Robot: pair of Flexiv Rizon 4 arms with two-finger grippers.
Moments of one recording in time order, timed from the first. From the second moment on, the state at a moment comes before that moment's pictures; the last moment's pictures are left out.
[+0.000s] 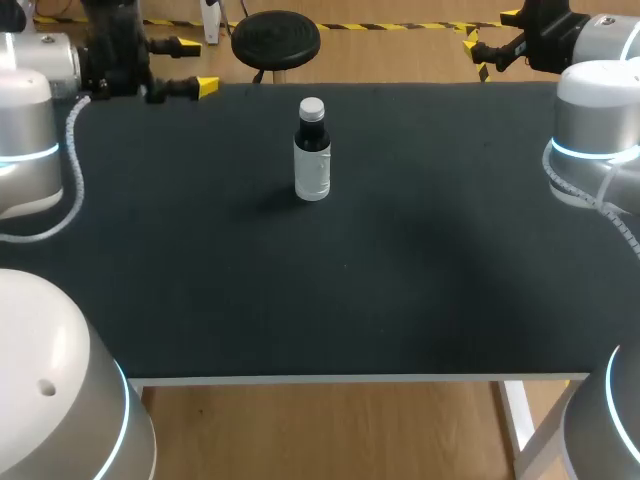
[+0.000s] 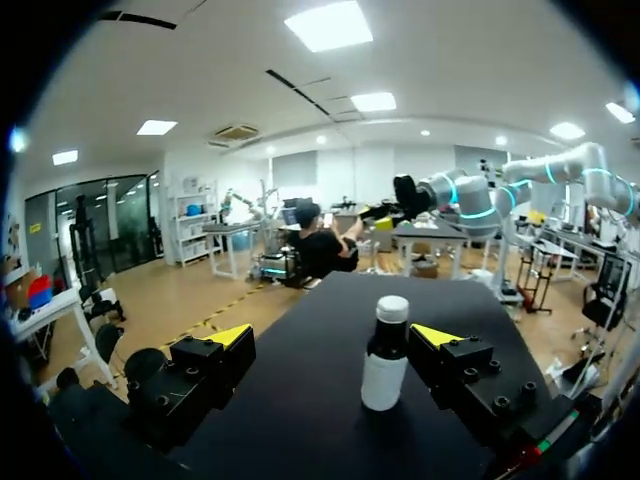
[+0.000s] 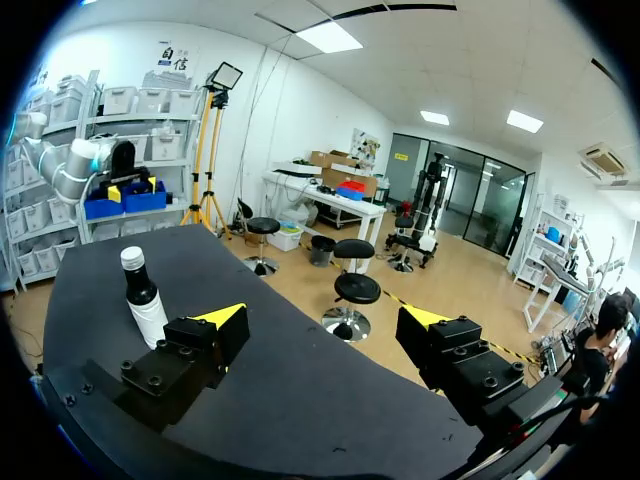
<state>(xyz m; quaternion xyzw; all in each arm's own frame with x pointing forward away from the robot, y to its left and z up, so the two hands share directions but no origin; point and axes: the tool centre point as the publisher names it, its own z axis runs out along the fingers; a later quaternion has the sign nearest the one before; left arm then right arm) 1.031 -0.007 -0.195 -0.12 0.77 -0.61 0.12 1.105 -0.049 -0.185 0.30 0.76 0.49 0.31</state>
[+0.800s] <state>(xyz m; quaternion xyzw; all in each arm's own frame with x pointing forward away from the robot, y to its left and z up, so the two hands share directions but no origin) 1.015 -0.044 -0.248 -0.06 0.75 -0.66 0.03 1.105 -0.049 -0.185 0.30 0.76 0.49 0.31</state>
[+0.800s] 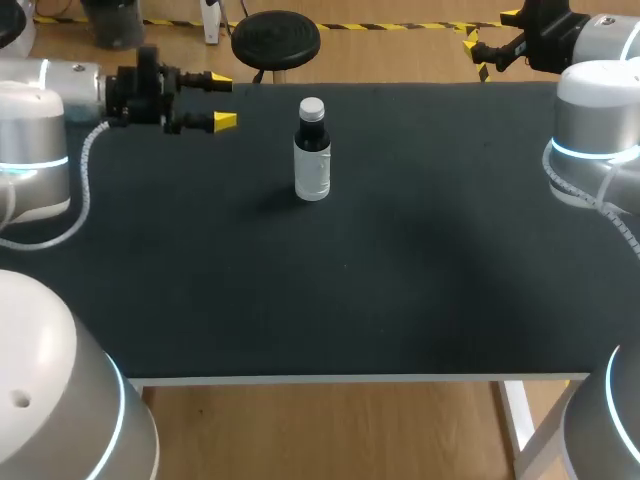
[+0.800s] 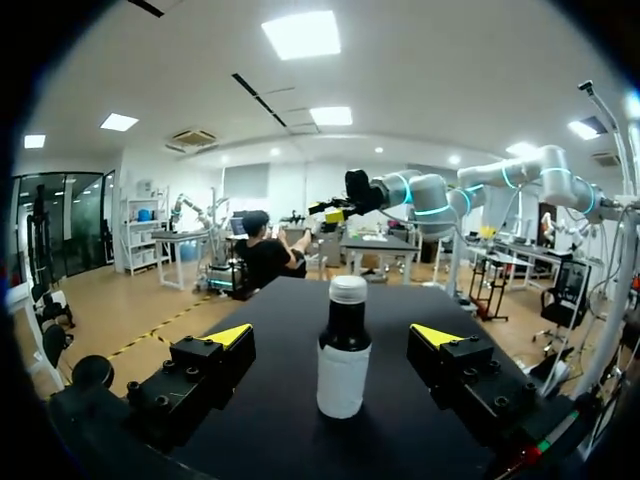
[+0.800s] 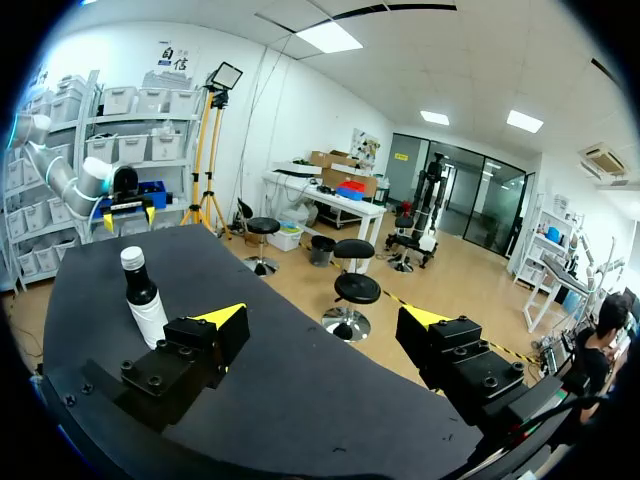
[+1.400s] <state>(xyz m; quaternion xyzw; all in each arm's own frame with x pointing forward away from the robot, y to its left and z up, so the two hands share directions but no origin) 1.014 -0.083 -0.267 -0.01 0.74 -0.68 0.00 1.105 -0.049 -0.185 0.30 0.76 0.49 0.31</state>
